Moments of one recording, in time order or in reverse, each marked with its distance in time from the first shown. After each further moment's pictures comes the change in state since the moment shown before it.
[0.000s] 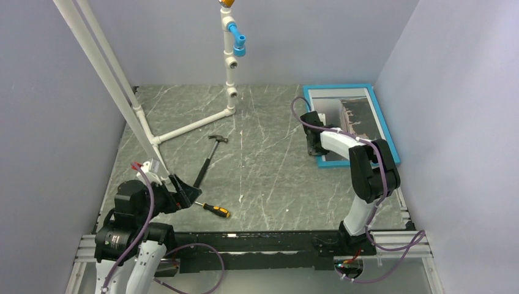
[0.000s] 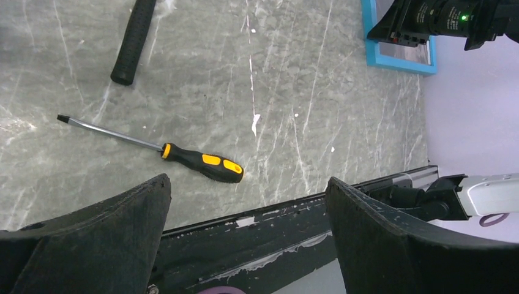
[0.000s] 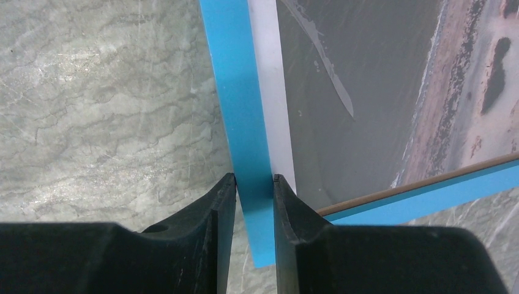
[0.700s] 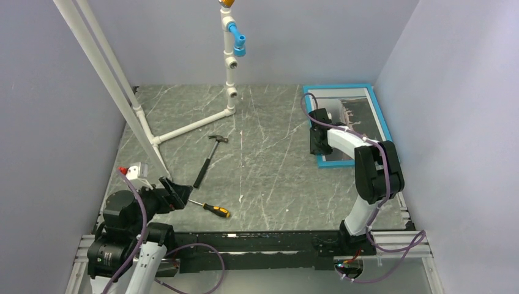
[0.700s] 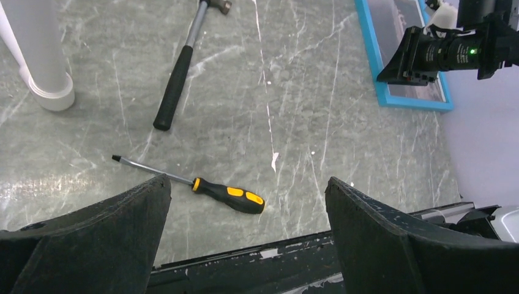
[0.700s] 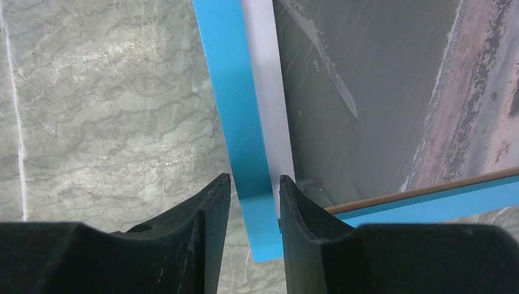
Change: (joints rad) left arm 0.000 -0.093 0.064 0.012 -0.133 0.072; right arm -0.079 -0.029 0.011 -0.023 -0.133 0.003
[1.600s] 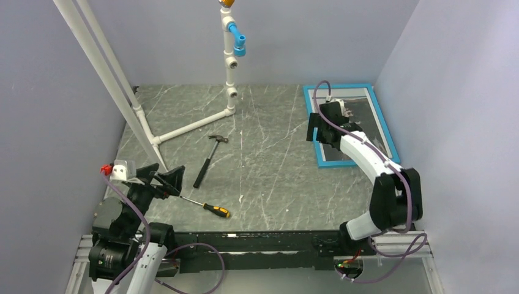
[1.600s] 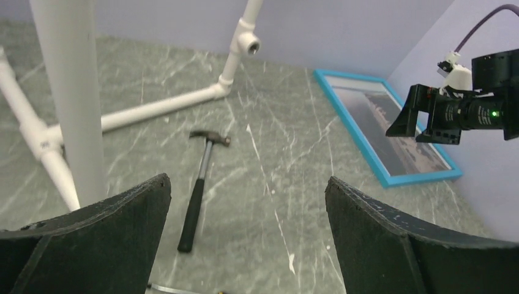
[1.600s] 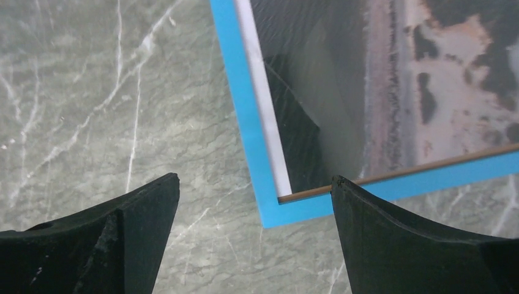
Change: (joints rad) left arm 0.000 -0.028 -0.040 0.415 -0.068 0.155; right arm 0.001 -0.313 -0.031 0.026 0.035 0.042
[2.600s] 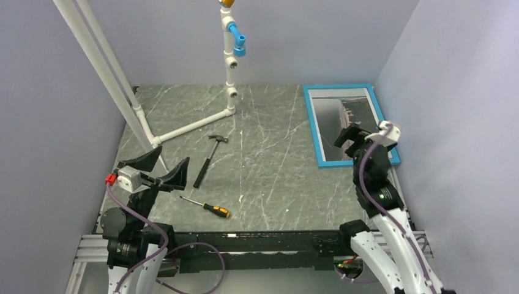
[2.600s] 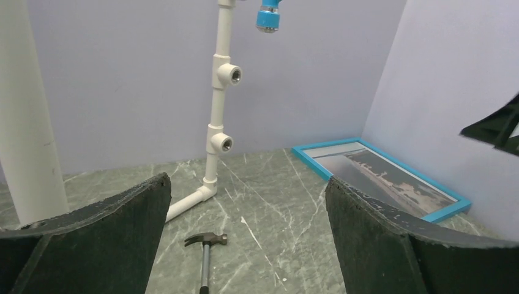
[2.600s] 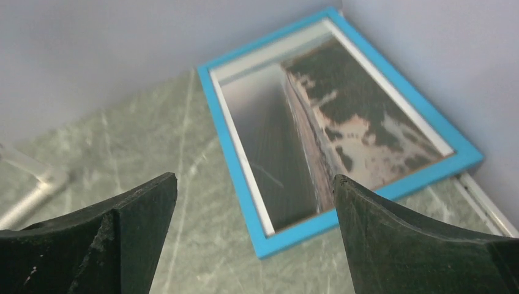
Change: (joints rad) left arm 0.000 -0.101 -0.259 0.521 0.103 0.109; right arm 0.006 -0.877 -0.369 0.241 0.213 0.013
